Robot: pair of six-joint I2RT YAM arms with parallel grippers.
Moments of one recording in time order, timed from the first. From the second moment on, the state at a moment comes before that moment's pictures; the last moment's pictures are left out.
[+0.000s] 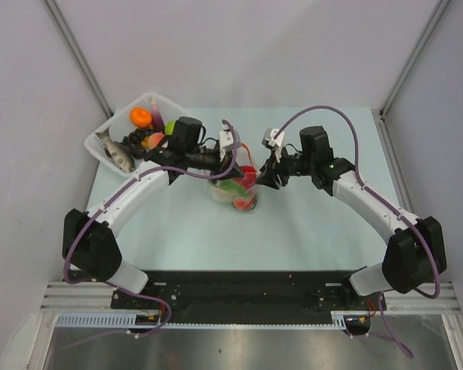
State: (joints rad) left arm -0.49 1.51 1.30 -0.41 0.89 0.43; right arm 0.45 1.43 1.15 -0.29 -0.77 -0.35
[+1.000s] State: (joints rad) left arm -0.54 1.53 1.48 -0.49 0.88 0.77; right arm 0.46 1.38 1.04 -0.12 -0.74 -0.41
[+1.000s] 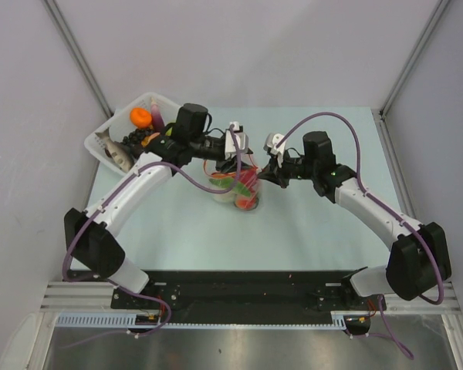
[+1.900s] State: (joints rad) left arm -0.61 1.73 1.63 -0.75 0.83 0.98; right arm 0.45 1.35 1.04 -0.18 -0.74 -0.44
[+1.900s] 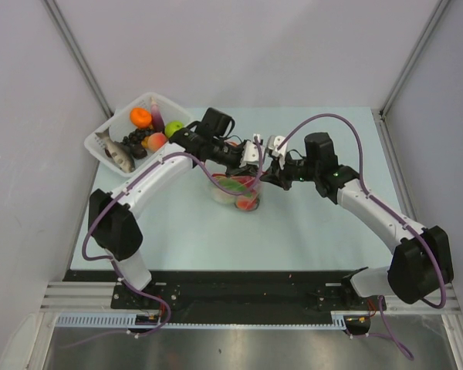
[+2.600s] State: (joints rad) left arm -0.59 1.73 1.65 -0.73 0.82 0.93; right arm 0.42 1.34 1.04 -0.20 -0.75 -0.45
